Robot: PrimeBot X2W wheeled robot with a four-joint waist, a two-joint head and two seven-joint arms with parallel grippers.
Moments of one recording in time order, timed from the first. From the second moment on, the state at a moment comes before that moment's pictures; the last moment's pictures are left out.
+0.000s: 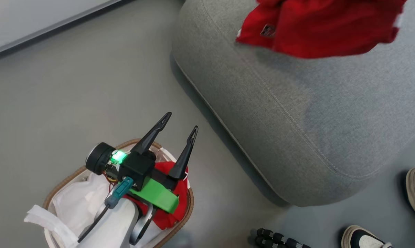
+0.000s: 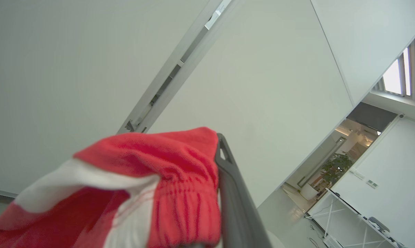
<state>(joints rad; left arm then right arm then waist) -0.35 0.22 -0.56 0.20 -0.25 -0.13 -0.26 -0.95 -0.42 0.03 0.32 -0.03 0.13 -0.26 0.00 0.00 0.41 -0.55</state>
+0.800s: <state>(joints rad) -0.44 0.28 -0.57 0.17 -0.25 -0.13 -0.26 -0.82 -0.31 -0.47 0.83 -0.19 0.13 -0.26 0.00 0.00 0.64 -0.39</state>
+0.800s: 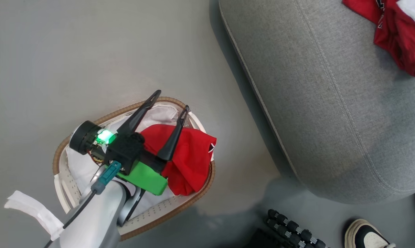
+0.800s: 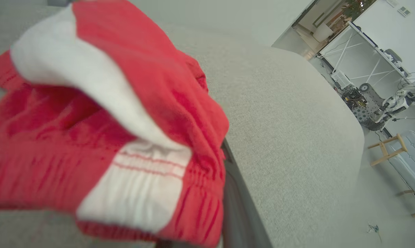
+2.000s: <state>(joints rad) -0.29 0.13 -0.36 0.25 -0.25 -0.13 -0.26 -0.33 -0.10 -0.25 0.49 -0.09 0.13 -0.26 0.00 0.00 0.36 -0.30</state>
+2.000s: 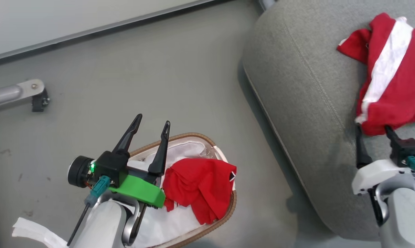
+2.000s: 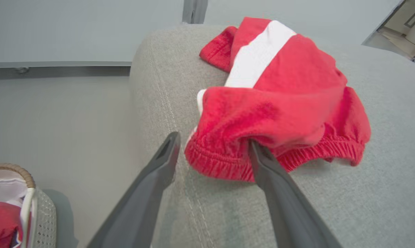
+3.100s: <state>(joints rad) -0.07 0.05 -0.02 0.30 -0.16 -0.12 -0.26 -0.20 -0.05 -0.05 0.31 0.03 0.13 -0.26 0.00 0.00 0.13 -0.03</state>
